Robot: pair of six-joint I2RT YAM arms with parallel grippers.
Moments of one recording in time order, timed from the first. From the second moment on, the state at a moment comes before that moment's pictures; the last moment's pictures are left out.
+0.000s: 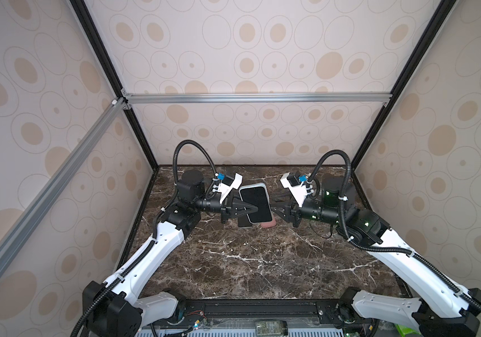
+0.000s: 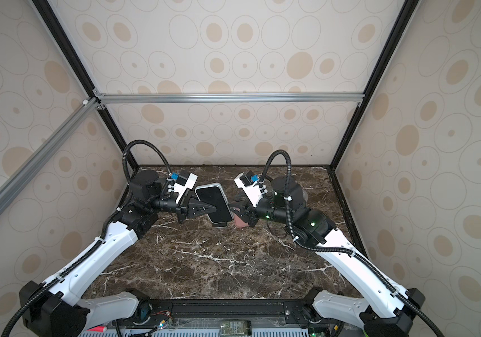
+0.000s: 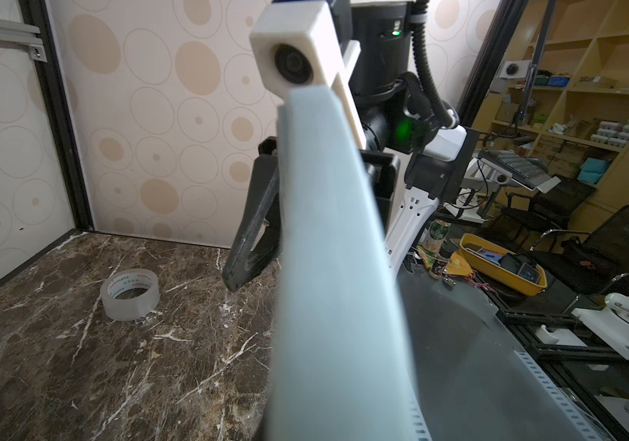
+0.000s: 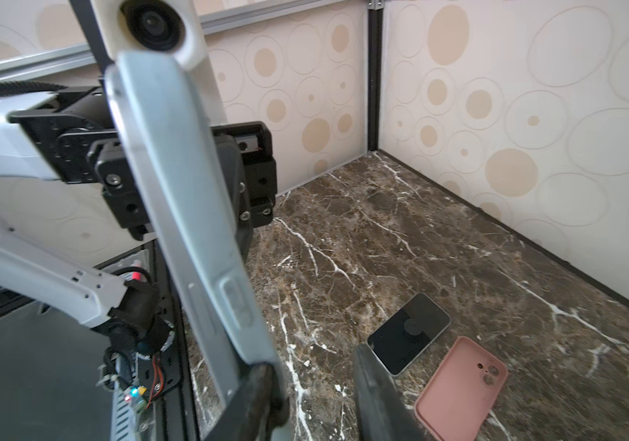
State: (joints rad) left arm -0.44 1.21 1.09 0.01 1.25 -0.07; right arm 0.69 1.11 1.26 -0.45 -0.45 0.02
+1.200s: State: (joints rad) left arm -0.44 1.22 1.15 -0.06 1.28 -0.03; right arm 0.59 1.09 1.08 -0.08 -0.78 0.29
